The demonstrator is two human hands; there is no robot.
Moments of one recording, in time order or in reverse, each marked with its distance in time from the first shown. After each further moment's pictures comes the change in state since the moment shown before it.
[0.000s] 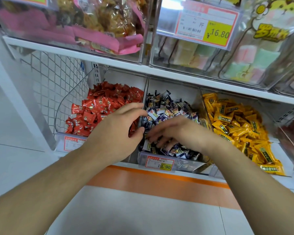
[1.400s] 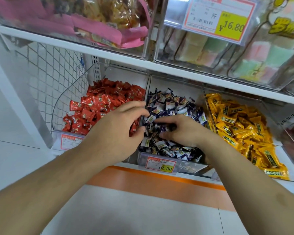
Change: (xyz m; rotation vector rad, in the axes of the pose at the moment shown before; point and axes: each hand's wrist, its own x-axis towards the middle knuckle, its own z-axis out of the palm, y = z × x) left_hand 0.002 0.000 0.001 -0.015 0.014 0.005; right_hand 0.037 0.031 -0.011 -0.286 0.141 0.055
